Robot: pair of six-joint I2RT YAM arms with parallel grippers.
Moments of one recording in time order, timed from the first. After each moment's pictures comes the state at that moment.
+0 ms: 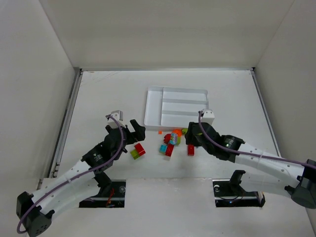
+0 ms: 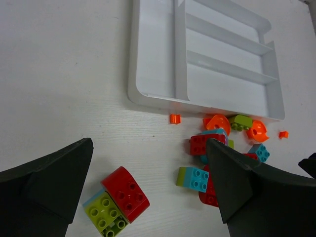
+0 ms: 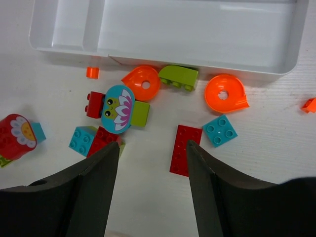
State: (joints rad) left arm -0.79 0.65 0.48 -0.27 -0.48 -0.70; right arm 0.96 1.01 0.74 -0.48 0.52 0.74
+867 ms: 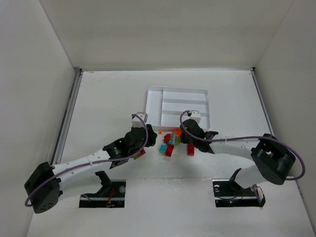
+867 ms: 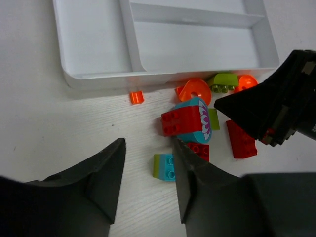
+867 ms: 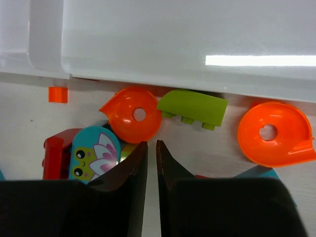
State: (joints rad) left arm -0.94 0.97 0.48 0.00 -0.40 -0.62; right arm 0.84 1.42 0.66 -0.03 0.39 0.74
